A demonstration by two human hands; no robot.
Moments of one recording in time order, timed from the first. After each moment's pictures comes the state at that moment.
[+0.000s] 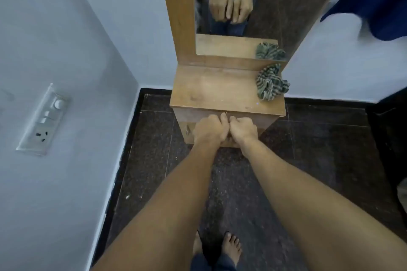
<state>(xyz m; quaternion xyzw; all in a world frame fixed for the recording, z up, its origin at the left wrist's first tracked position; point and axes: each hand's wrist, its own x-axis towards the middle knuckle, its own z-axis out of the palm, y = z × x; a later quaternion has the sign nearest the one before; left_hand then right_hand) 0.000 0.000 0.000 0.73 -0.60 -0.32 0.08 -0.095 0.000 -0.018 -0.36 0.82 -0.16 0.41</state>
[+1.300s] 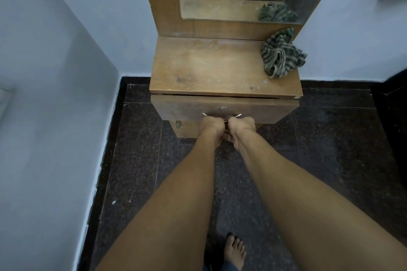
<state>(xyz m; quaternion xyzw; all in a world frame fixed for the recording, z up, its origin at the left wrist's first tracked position) -0.023 -0.023 -0.115 0.71 -0.26 -0.62 0.19 -0.092 -0.023 -0.140 -0.10 0.79 -0.36 0.49</state>
